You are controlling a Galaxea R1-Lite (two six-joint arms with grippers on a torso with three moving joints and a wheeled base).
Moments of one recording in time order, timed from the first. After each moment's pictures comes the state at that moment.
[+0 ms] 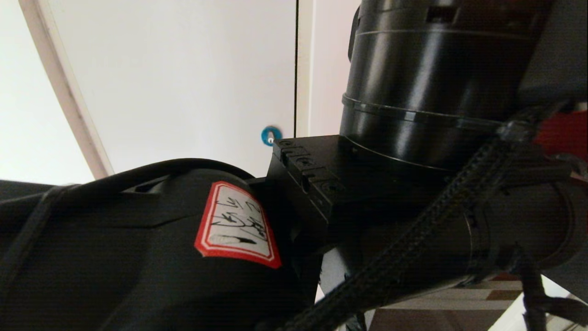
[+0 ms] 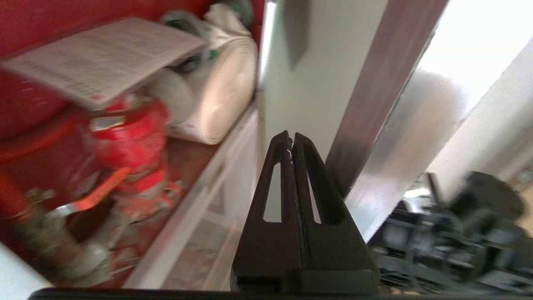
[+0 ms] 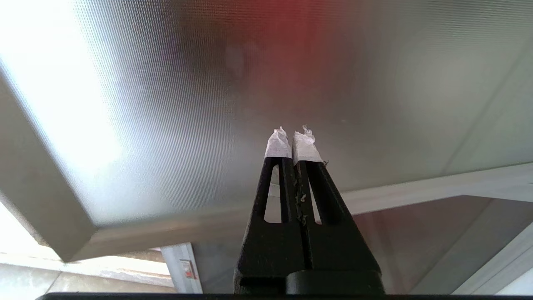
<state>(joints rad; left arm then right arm) -1.26 1.84 -1.56 -0.30 -0.11 -0.12 0.01 0.00 0.00 -0.01 0.03 -0.03</state>
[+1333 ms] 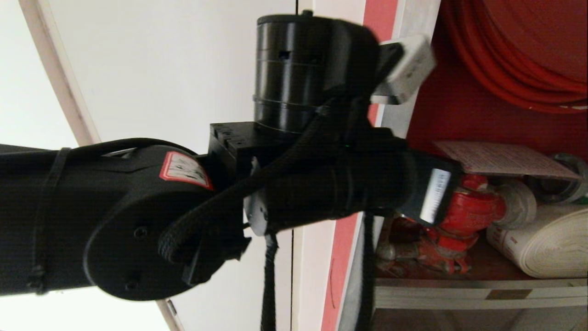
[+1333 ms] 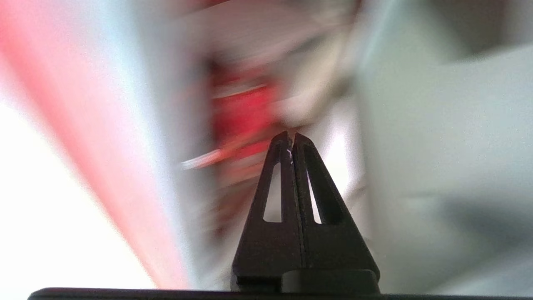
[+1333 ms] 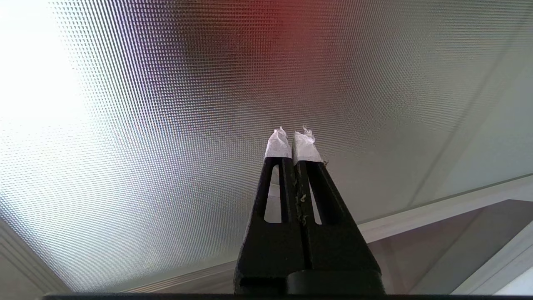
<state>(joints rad) -1.02 1.79 -1.44 -0.30 -0.11 -0.12 0.01 0.00 0.00 -0.01 0.03 -0.03</state>
